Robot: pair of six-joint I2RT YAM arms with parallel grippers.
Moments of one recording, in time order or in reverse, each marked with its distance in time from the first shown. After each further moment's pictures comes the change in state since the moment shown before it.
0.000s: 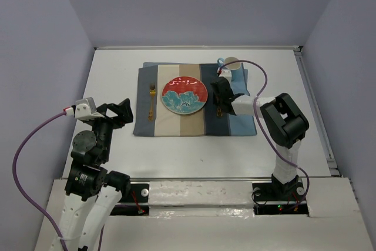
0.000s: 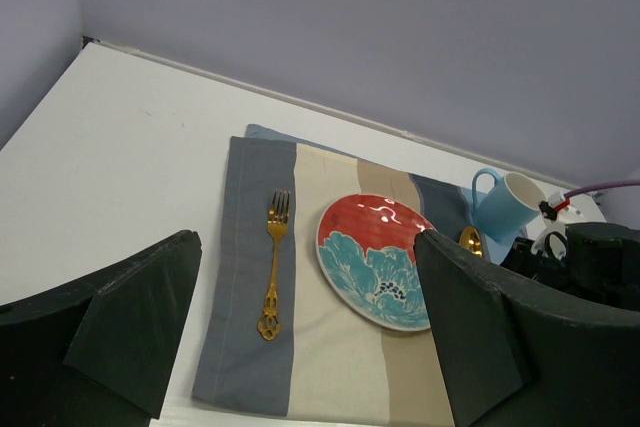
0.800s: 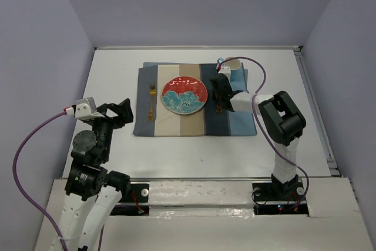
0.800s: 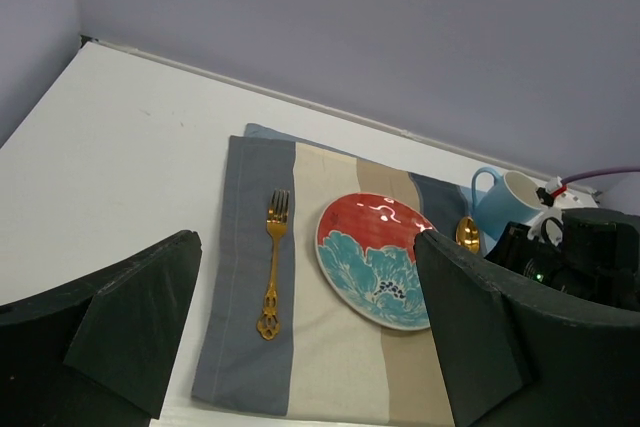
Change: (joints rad) left arm 0.000 0.001 0.000 0.000 0.002 0.000; right arm -0.012 0.047 0.073 -0.003 0.023 -0.025
